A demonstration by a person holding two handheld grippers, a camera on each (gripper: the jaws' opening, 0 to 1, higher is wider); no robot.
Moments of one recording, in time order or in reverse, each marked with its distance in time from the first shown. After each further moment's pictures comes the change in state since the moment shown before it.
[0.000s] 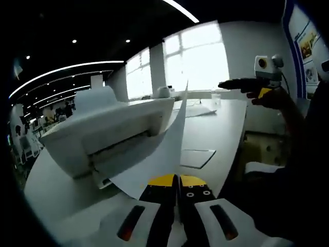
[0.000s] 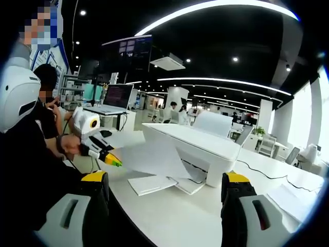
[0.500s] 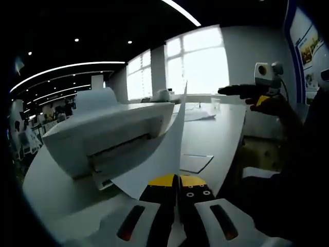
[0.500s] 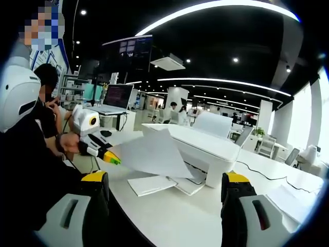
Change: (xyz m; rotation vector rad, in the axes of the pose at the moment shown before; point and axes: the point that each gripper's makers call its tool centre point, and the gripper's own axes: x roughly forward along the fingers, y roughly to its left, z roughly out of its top) left arm -0.006 -0.002 0.009 -0.032 -0.026 -0.010; right arm 0.000 0.000 0.002 -0.006 -0.001 -0.003
